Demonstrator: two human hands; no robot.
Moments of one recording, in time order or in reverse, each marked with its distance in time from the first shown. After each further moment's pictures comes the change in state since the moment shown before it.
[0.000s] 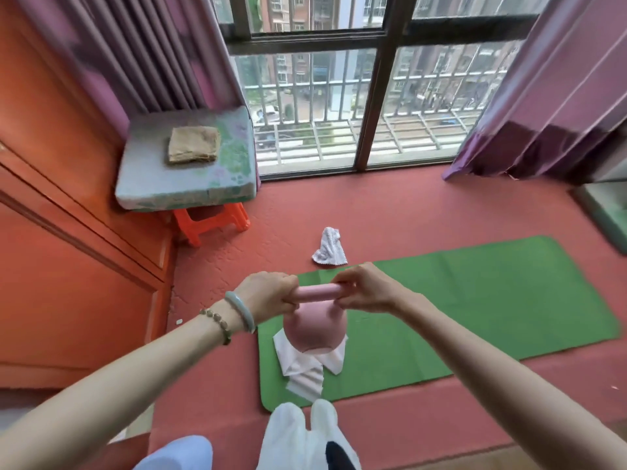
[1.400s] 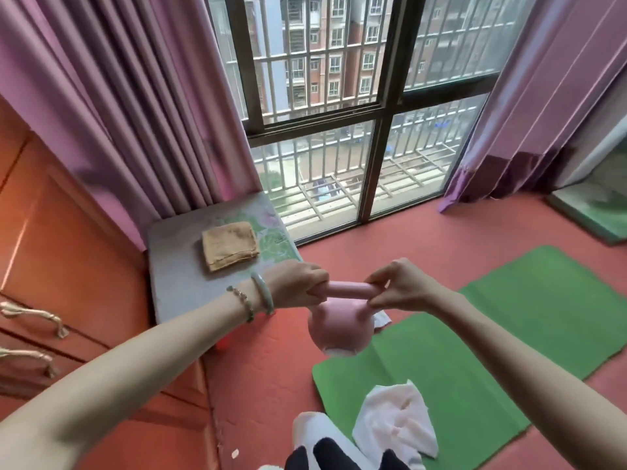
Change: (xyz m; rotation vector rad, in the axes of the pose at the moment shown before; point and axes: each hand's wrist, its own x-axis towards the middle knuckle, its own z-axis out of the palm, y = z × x) left_hand 0.085 -0.349 -0.170 0.058 0.205 0.617; right_hand 0.275 -0.182 -0.048 0.047 0.288 0.190
